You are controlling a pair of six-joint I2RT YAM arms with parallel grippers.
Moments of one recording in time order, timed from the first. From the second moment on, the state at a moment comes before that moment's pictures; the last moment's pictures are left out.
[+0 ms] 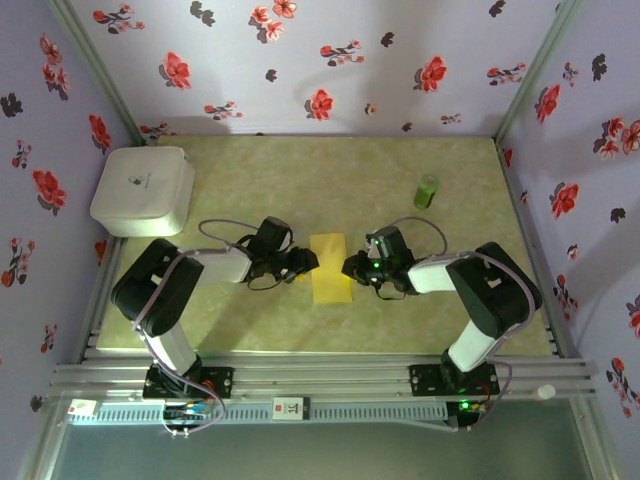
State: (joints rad) left arm -0.66 1.73 0.78 0.06 0.40 -0.99; right arm 0.53 1.66 0.55 0.31 -0.48 0.94
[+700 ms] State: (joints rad) left arm -0.66 1.75 0.79 0.09 0.42 -0.99; right arm 0.53 1.66 0.54 0.33 -0.48 0.96
